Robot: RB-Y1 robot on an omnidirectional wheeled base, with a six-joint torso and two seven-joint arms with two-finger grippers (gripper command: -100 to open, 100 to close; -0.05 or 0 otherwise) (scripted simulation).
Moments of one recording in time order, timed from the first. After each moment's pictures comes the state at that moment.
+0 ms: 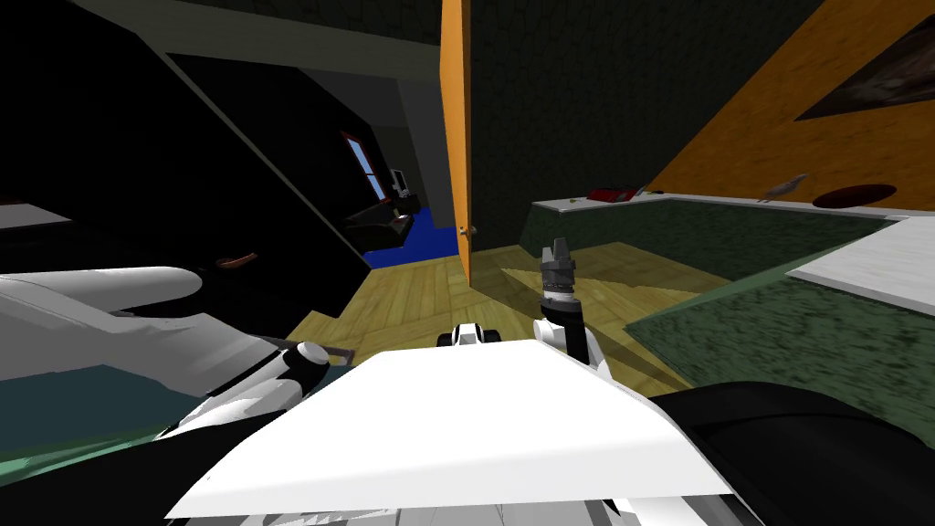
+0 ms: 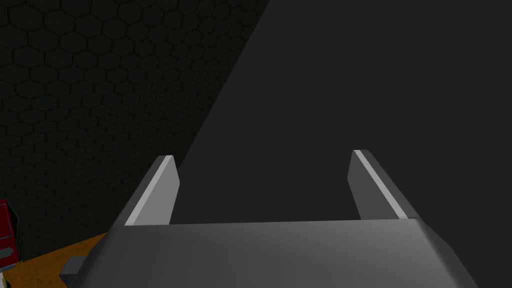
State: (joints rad) left arm -0.30 0.70 0.97 -1.88 -1.15 1.25 0.69; right arm 0.53 -0.04 -0.07 -2.34 0.08 -0.47 0.11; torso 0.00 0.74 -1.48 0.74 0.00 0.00
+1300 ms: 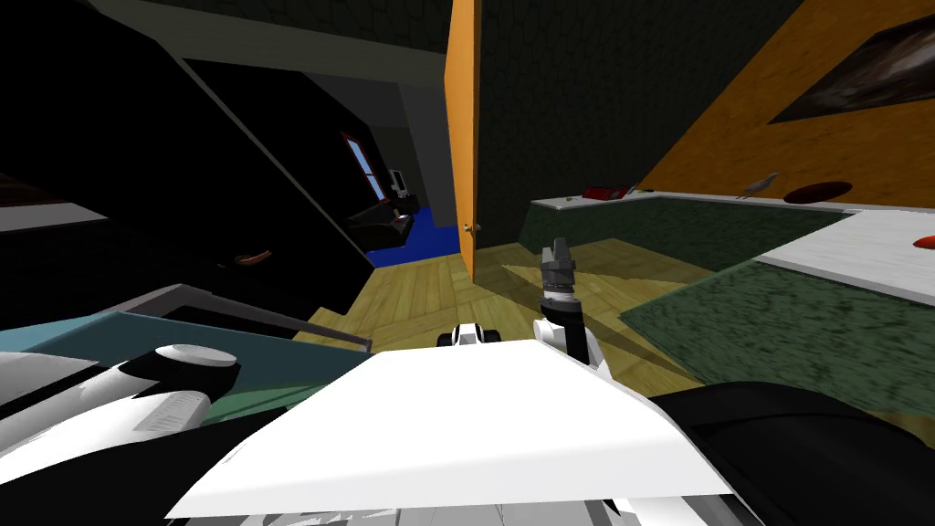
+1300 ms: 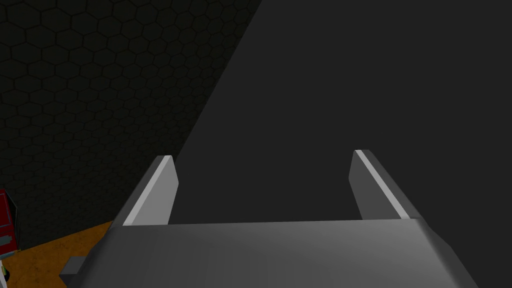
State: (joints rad) left arm -0.36 1.12 1.09 -1.65 -1.05 1.25 0.67; right arm 0.53 -0.04 -0.07 -2.34 0.08 -0.47 0.11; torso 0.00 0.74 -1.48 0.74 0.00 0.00
